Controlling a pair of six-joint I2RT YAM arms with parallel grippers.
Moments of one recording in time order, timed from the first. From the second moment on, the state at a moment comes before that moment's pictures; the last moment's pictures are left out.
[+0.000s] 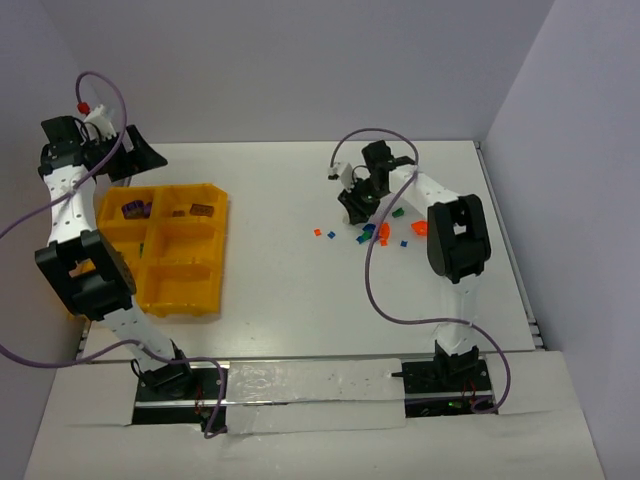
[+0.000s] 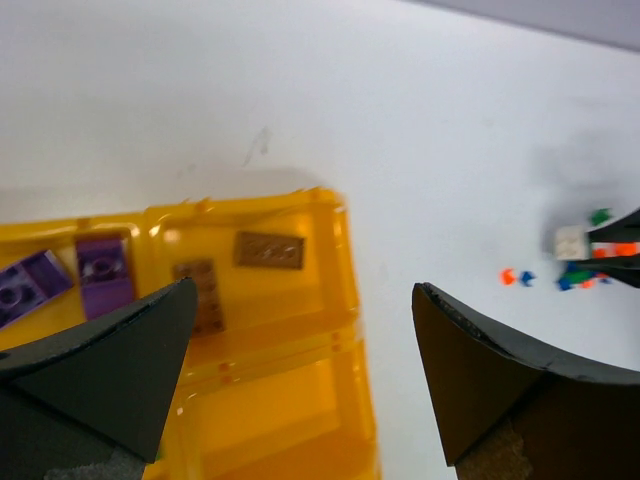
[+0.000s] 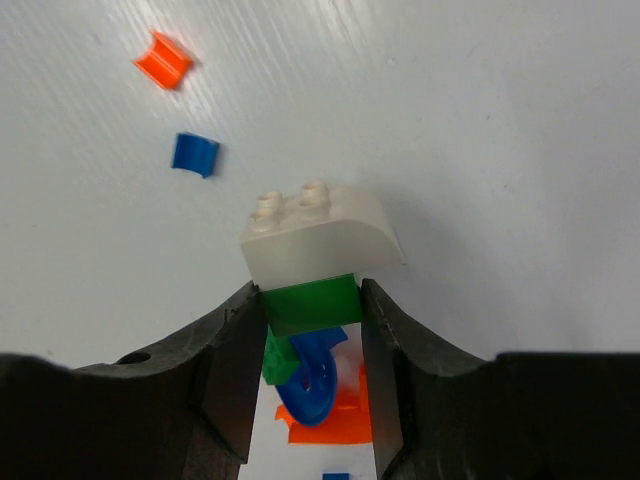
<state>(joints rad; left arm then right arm) 0.39 1.83 1.72 -0.64 0.71 -0.01 0.30 2.09 1.65 -0.73 -0.41 -0.69</state>
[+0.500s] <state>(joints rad) 0.13 1.73 1.66 -0.62 0.94 -0.19 0.46 1.89 1.69 -0.44 -0.46 -0.40</state>
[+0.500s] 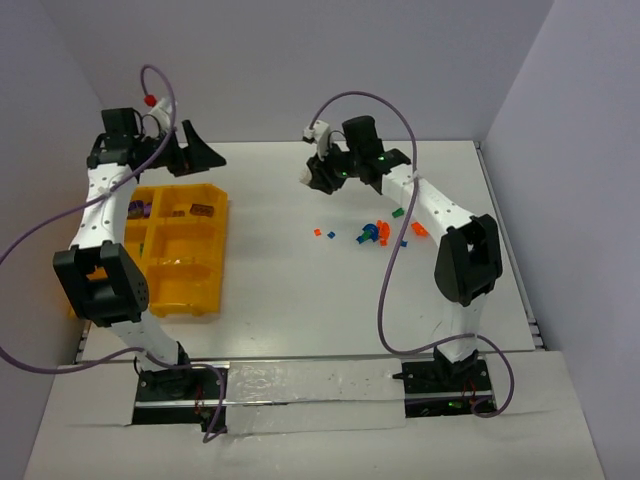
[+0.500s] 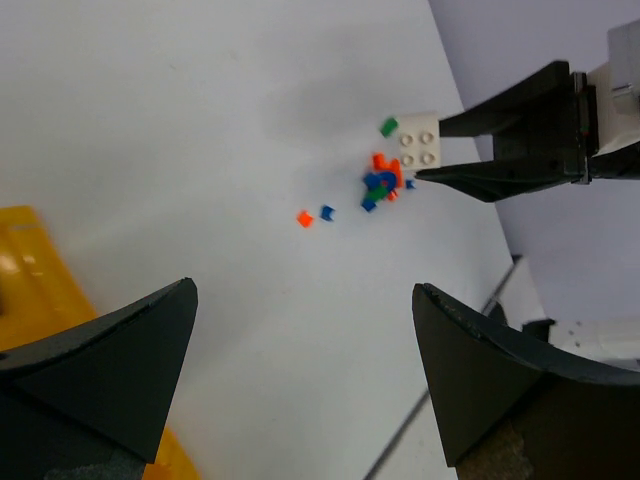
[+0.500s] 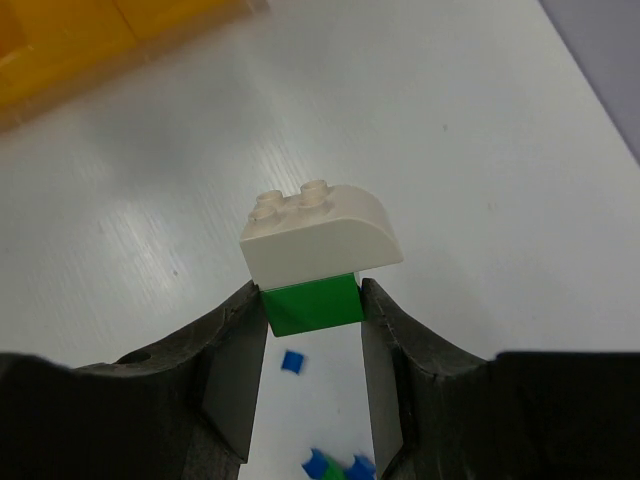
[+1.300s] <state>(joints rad) -0.12 1.75 1.63 -0.56 1.02 -0.33 0.67 1.88 1.71 -0.29 -0.40 -0.39</state>
